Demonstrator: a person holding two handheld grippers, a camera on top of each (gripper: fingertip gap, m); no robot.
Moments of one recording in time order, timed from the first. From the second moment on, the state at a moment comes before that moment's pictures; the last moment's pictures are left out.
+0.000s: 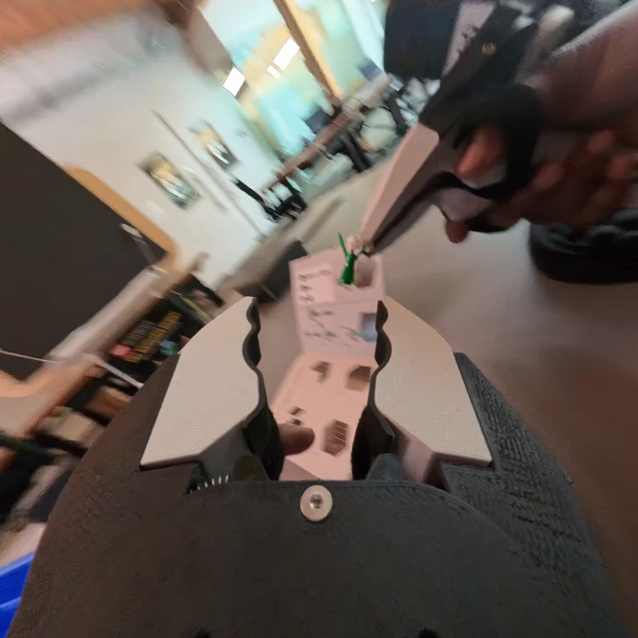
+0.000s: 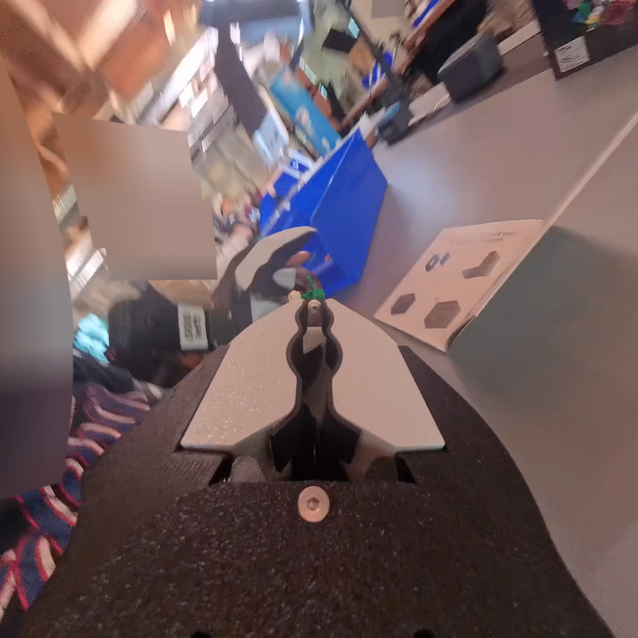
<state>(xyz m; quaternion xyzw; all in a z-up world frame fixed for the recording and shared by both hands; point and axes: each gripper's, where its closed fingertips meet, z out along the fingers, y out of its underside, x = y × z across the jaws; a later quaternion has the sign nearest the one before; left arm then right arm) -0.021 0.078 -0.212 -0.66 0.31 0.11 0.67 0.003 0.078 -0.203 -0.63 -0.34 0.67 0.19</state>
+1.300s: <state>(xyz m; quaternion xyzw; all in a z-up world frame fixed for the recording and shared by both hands) -0.074 0.048 -0.155 -0.62 0.10 -0.20 0.75 -0.011 0.044 -0.270 -0.52 -0.73 0.36 0.24</state>
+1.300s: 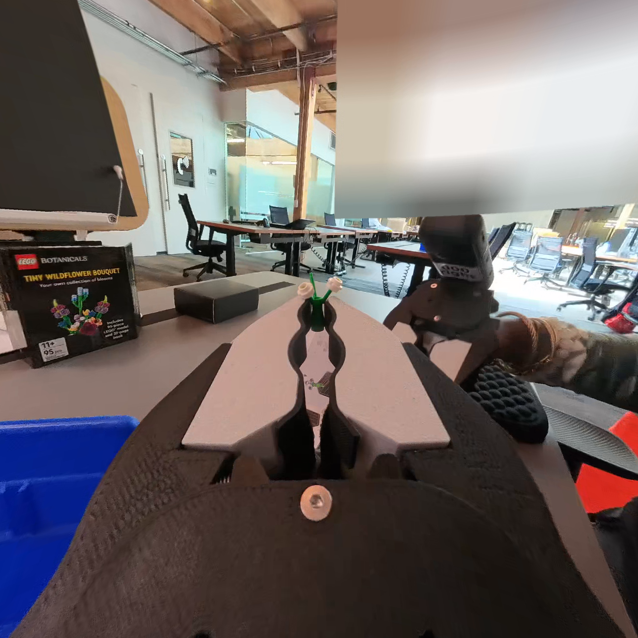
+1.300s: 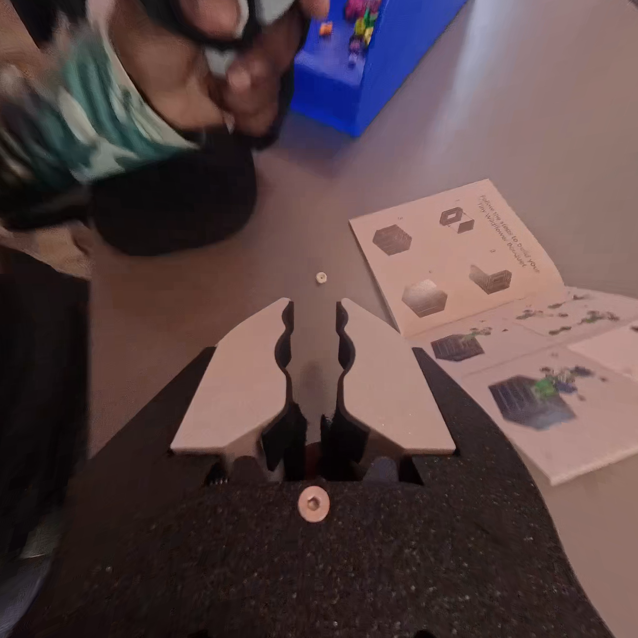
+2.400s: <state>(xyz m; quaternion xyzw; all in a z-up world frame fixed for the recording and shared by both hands) -0.016 0.051 -0.205 -0.69 0.25 -0.19 0.65 0.170 0.106 -0.272 -0.61 -0.79 0.05 0.07</state>
